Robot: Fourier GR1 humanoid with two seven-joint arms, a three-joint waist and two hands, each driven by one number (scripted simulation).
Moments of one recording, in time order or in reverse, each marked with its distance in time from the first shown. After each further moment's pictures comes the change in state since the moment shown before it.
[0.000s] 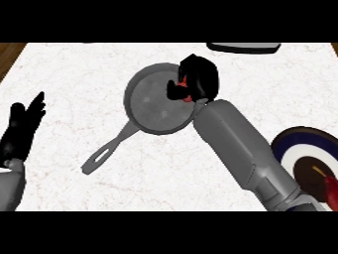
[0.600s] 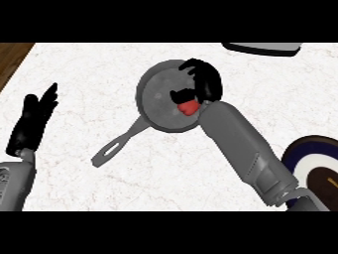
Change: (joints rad) left arm -0.067 -0.019 -0.036 0.016 -0.009 -0.022 0.003; right arm -0.034 0.000 -0.032 0.204 -0.325 -0.074 -0.228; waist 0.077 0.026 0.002
